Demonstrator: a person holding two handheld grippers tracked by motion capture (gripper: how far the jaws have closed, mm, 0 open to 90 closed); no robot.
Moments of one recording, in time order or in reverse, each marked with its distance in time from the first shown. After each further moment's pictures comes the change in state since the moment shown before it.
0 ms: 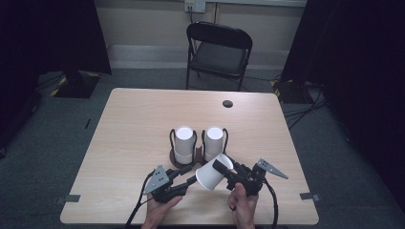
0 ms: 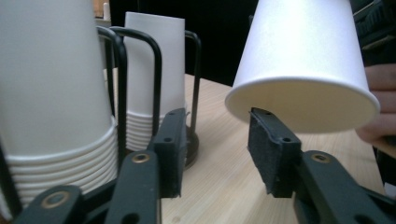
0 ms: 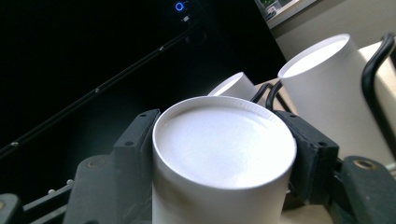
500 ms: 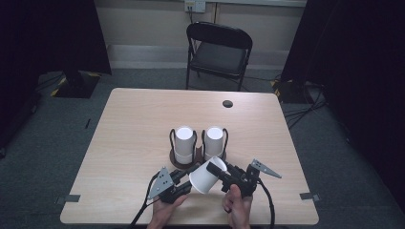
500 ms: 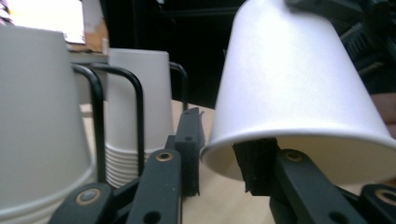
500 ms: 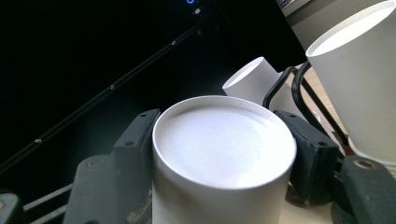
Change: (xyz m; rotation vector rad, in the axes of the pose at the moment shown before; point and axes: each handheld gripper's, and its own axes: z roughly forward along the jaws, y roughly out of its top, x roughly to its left) left arm -0.010 0.001 0.011 -0.126 0.017 0.057; right arm 0.003 -0.008 0.010 0.026 0.055 0.046
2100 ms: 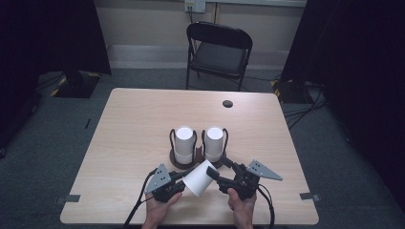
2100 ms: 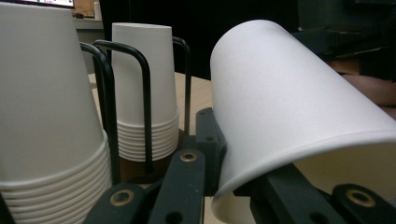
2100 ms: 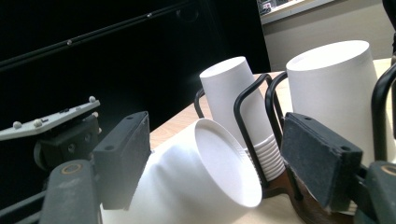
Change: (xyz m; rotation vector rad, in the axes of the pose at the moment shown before) left arm 0.010 0.017 -0.011 0.195 -0.028 -0.001; right arm 0.011 0.004 -0.005 0.067 -0.133 -0.294
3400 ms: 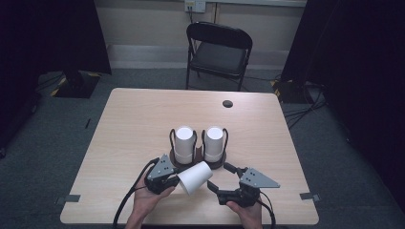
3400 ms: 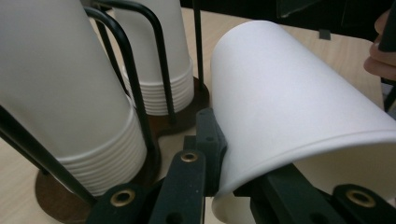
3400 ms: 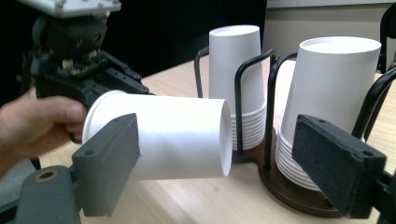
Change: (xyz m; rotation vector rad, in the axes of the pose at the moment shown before) left arm 0.018 0.033 -0.002 0.345 -0.053 0.084; right arm 0.012 -0.006 -0.012 0.155 -0.041 -0.288
